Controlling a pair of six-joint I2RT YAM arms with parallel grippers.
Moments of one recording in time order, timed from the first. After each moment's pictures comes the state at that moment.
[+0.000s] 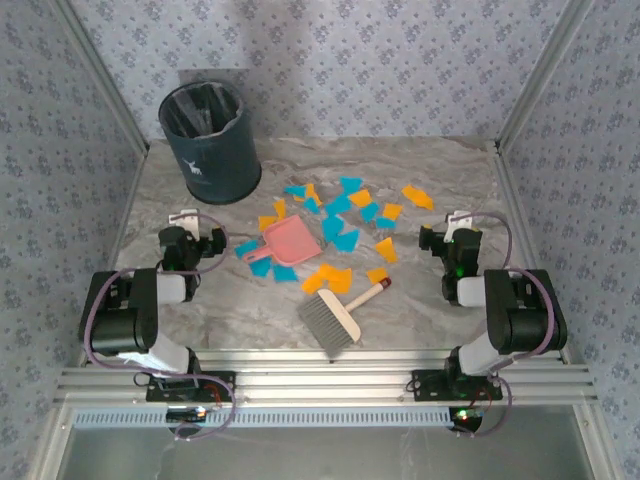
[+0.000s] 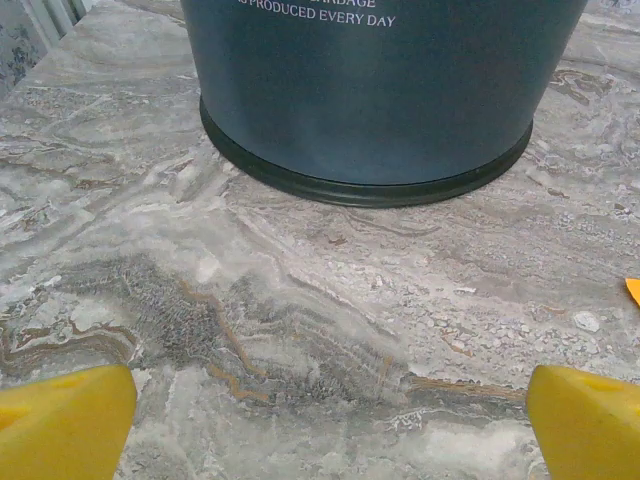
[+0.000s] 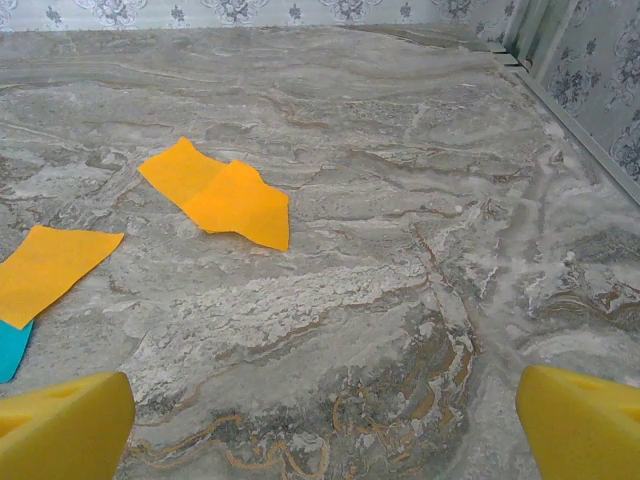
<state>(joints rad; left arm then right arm) 0.04 1.53 0.40 0.73 0.04 -0.03 -0.01 1.52 0.35 0.80 0.12 0.00</state>
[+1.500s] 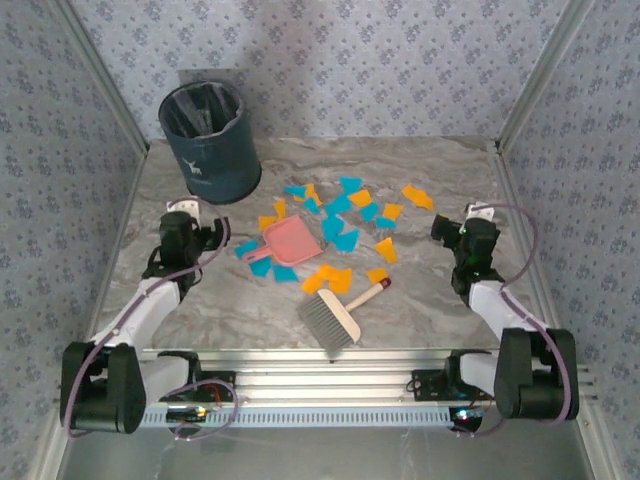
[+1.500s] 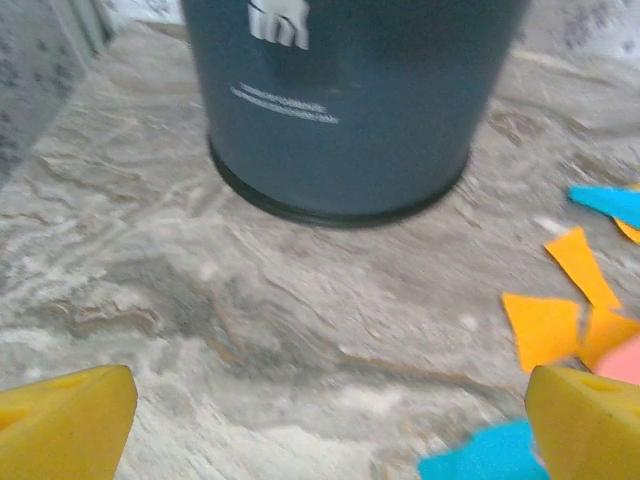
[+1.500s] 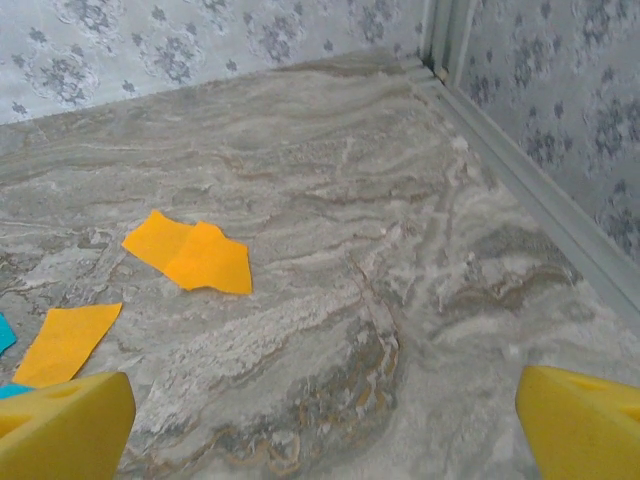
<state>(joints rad) -0.13 1.11 0.59 0.01 -0.12 -0.15 -0.03 1.15 0.47 0.26 0.19 0.17</state>
